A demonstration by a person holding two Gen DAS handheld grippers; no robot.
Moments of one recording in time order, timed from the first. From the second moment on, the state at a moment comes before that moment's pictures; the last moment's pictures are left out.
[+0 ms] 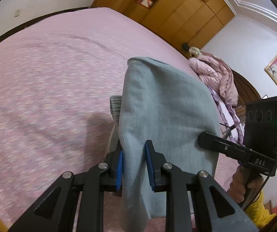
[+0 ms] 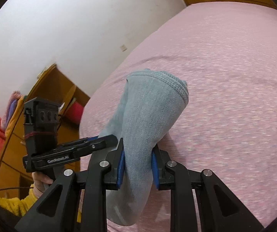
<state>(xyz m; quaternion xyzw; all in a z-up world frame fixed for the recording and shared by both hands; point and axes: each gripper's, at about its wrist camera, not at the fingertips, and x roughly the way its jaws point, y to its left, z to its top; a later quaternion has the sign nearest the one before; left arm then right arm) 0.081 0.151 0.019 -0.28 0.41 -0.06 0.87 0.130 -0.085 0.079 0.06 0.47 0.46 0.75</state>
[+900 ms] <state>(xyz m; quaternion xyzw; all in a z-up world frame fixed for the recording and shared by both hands) 0.225 0.042 -0.034 -0.16 0.48 -0.09 0.86 0.178 -0.172 0.013 0.05 0.51 0.30 0.81</state>
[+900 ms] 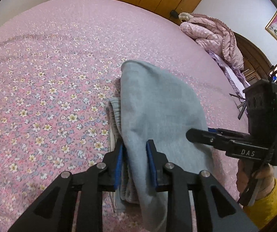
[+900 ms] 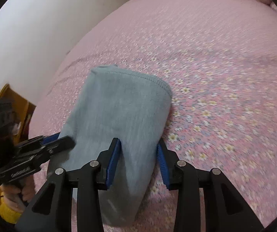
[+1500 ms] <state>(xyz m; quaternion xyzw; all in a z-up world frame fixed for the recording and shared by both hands) 0.158 0.055 -0.035 -0.12 0.49 -0.07 0.86 0.098 -0.161 0.002 0.01 0.49 0.27 0.83</state>
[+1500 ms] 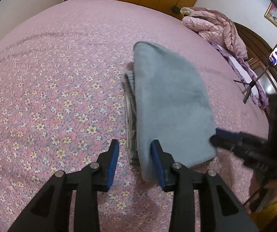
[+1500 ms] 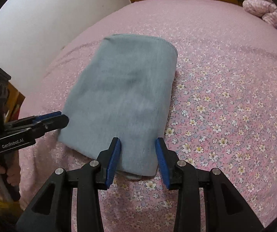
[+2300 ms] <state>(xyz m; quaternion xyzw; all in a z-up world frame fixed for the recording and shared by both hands) 0.102 0.019 -0.028 -0.07 0.49 -0.03 0.87 0.025 -0.204 0.010 -0.01 0.49 0.20 0.85</state>
